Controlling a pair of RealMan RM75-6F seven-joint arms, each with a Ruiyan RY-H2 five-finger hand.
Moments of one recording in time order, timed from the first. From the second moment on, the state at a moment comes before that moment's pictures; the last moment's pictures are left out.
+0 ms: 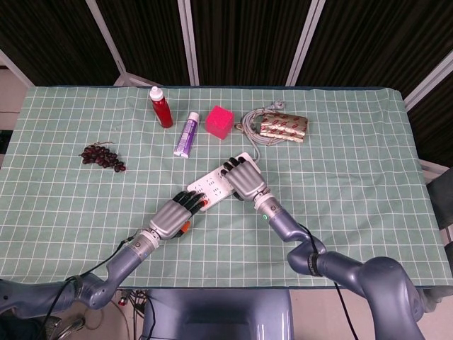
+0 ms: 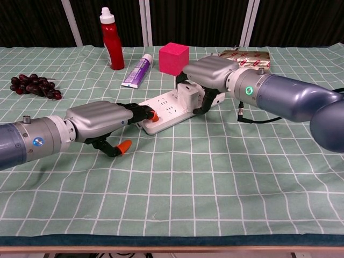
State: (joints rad) left arm -0.80 -1.65 -0.04 -1.39 1.19 0.80 0.42; right arm 1.02 -1.83 0.22 -0.92 -1.31 0.79 -0.20
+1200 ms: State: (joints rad) left arm -0.79 -1.62 -0.09 -1.46 1.19 0.89 0.41; right arm 0.96 -1.74 0.27 -1.10 -1.31 0.98 -0.28
